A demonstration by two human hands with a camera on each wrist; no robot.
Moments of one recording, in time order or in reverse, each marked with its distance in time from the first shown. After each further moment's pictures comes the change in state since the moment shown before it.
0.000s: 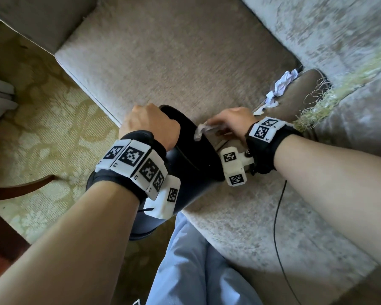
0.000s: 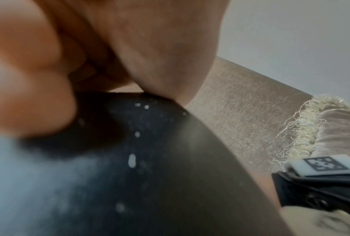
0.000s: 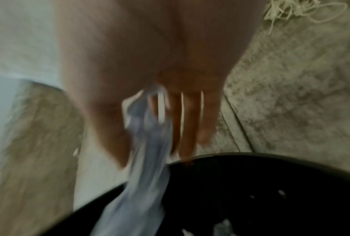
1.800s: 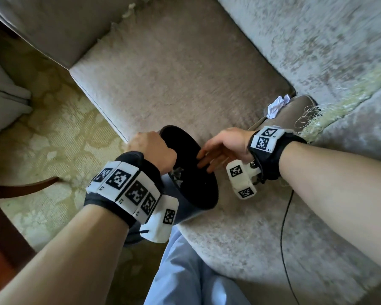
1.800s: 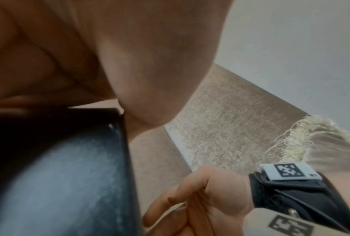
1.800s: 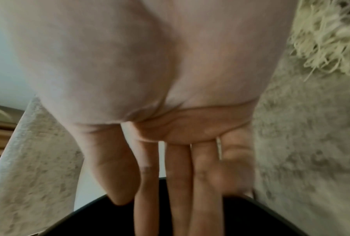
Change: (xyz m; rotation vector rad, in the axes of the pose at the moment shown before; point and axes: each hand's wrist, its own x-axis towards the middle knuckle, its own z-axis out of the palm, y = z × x) left_hand -0.024 0.001 -0.015 0.104 -0.191 0.115; right_hand -0.018 -0.017 -0.032 0.096 -0.630 0.192
